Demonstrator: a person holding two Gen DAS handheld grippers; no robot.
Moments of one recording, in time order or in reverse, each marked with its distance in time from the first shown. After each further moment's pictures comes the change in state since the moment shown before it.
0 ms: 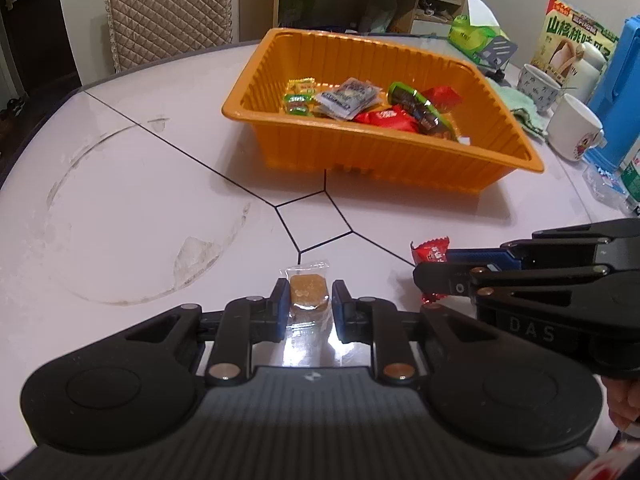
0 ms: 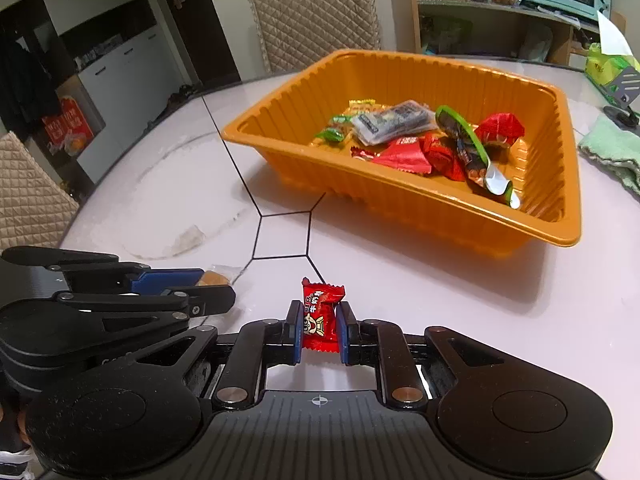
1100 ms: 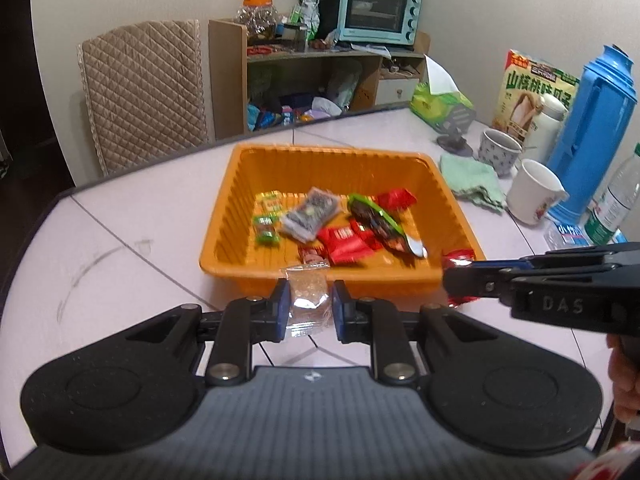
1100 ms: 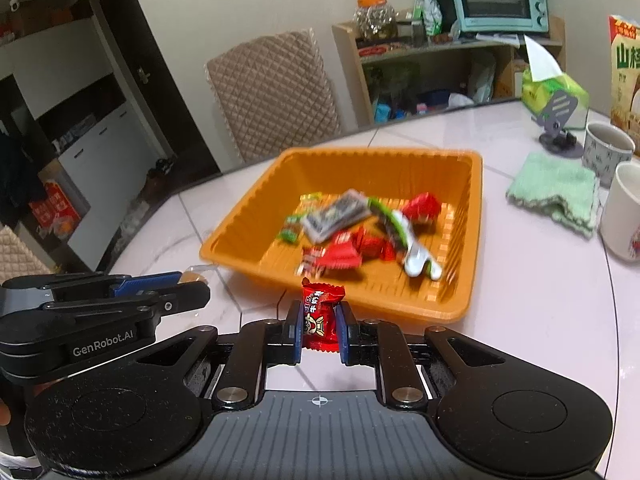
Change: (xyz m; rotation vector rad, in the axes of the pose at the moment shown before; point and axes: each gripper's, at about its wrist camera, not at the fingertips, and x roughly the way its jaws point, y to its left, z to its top) left arm -0.043 -0.020 0.070 0.083 -0.174 -0.048; right arm -0.075 -0.031 0.043 0.154 -0.171 -0.028
